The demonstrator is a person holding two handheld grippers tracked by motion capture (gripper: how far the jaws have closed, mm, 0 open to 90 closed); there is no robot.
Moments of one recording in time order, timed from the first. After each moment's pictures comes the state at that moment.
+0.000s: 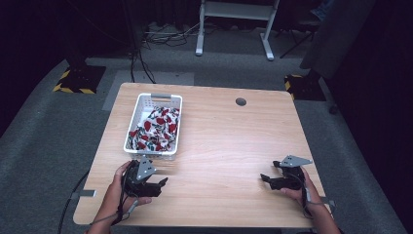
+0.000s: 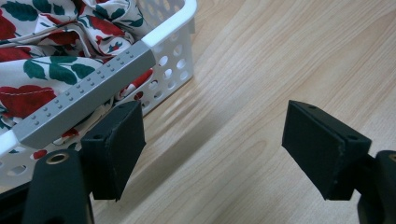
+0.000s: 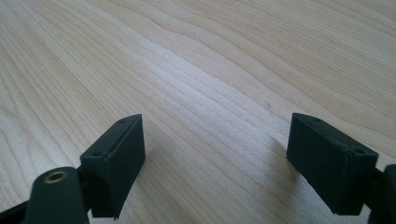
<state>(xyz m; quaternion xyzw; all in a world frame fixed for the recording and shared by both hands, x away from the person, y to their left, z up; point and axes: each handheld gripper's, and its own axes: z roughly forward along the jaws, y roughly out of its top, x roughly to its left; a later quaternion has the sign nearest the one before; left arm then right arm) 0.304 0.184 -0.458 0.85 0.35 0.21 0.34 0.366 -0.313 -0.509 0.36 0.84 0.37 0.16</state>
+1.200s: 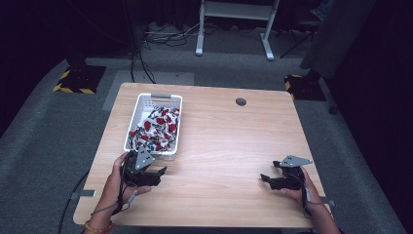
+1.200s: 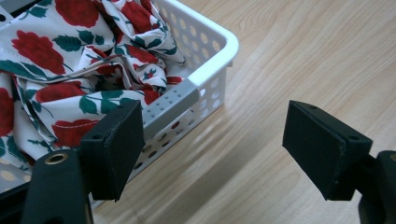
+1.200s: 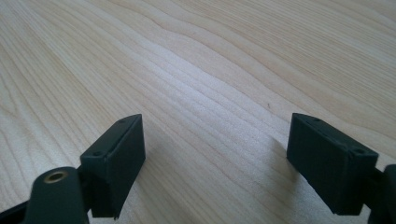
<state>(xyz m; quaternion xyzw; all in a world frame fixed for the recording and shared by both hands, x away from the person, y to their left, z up) 0.327 0.188 -0.444 0.83 0.35 0.24 0.35 0.366 -0.313 -0.509 0.36 0.84 0.37 0.16</state>
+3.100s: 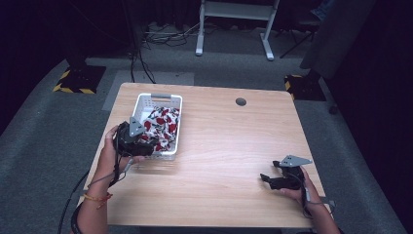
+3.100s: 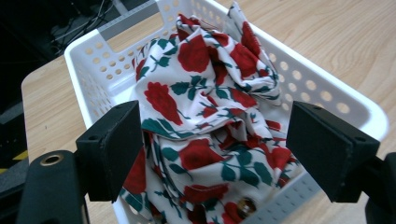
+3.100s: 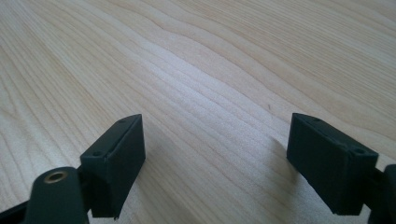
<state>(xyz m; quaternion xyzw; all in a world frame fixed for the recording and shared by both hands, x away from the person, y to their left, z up) 0.396 0.215 -0.413 0.81 0.40 0.28 0.33 0.367 -0.312 -0.509 0.36 0.84 0.37 0.16</state>
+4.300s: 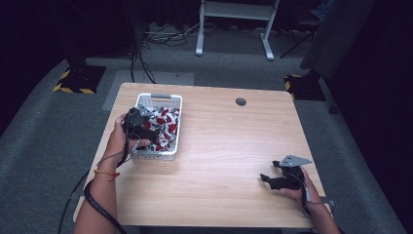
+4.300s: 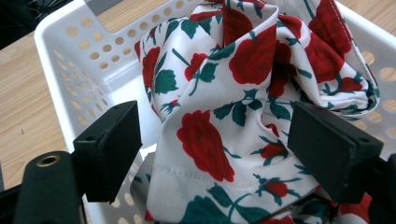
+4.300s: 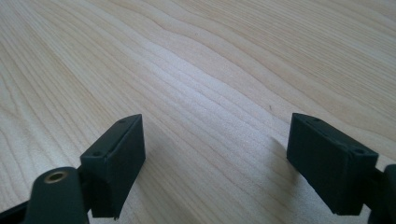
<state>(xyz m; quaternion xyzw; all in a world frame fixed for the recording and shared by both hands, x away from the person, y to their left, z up) 0.466 0.211 -0.434 0.83 0.42 0.23 0.28 0.367 -0.312 -0.509 0.36 0.84 0.37 0.16</state>
